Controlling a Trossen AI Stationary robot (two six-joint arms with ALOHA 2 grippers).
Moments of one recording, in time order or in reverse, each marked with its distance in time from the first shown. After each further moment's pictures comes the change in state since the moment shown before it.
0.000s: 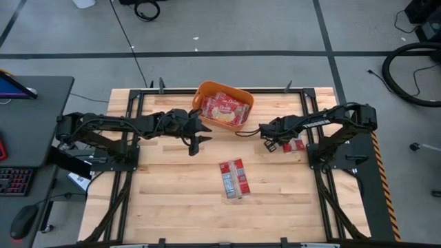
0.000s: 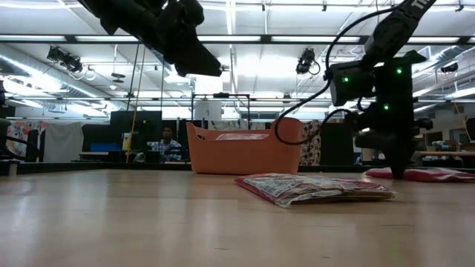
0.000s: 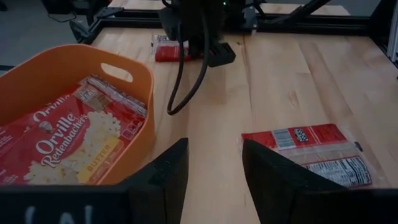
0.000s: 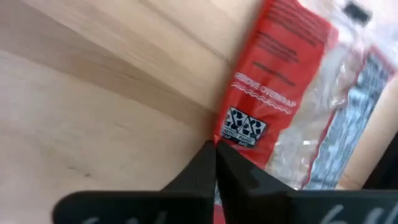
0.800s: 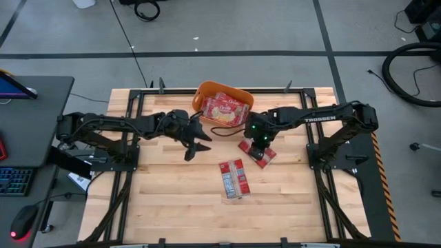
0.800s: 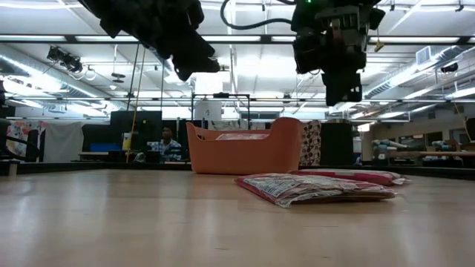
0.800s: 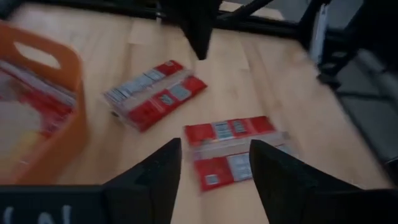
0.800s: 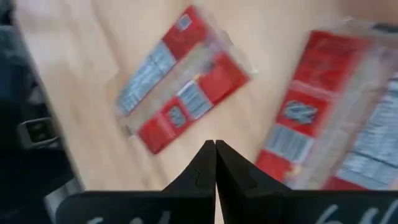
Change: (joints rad) left arm -0.003 0.003 0.000 -0.024 0.223 -0.086; right arm 0.089 -0.010 0.402 0.043 -0.655 -0.364
